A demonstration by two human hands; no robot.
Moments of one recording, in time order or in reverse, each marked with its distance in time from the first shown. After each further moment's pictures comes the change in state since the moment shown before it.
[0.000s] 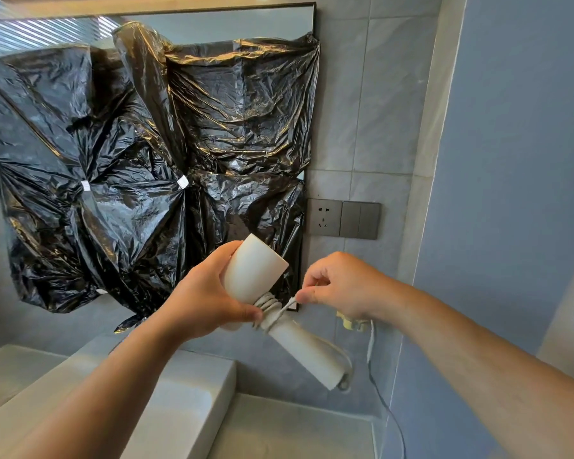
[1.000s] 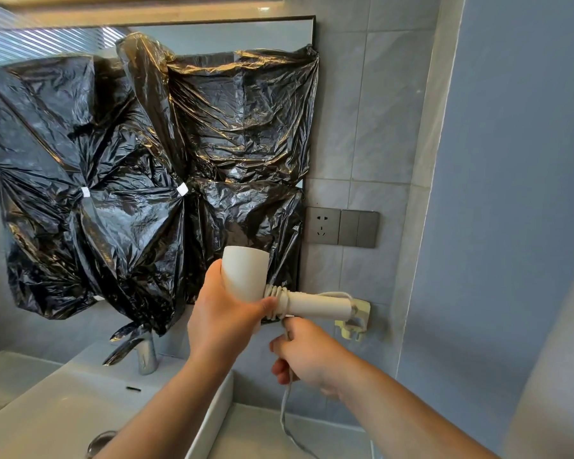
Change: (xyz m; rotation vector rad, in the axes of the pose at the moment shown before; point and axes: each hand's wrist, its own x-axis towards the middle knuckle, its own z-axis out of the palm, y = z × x) left_hand -0.004 0.002 0.056 0.092 0.505 -0.236; right_hand -0.008 -0.004 0.094 0.667 -0.111 0.407
